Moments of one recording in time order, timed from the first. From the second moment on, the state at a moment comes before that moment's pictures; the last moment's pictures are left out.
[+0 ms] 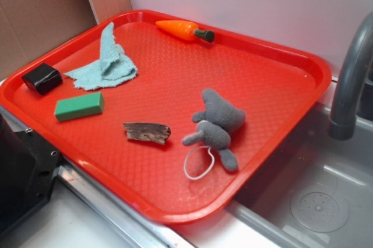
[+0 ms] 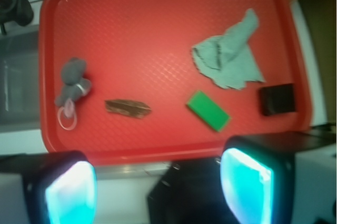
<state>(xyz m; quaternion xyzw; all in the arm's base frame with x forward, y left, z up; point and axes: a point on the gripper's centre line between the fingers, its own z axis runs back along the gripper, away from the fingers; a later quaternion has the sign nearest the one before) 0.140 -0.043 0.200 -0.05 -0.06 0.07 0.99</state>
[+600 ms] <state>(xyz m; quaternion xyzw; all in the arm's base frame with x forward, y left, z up) 0.197 -0.107 0.107 -0.10 -0.05 0.01 0.99</state>
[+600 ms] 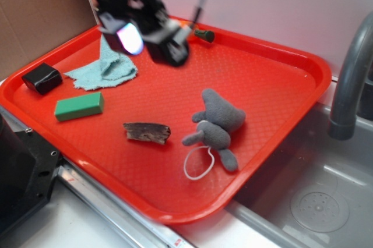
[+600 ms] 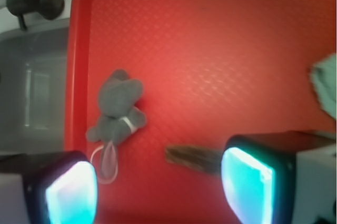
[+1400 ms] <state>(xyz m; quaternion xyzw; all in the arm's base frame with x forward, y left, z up) 0.246 -0.155 0.025 -0.11 -0.01 -0.08 0.99</state>
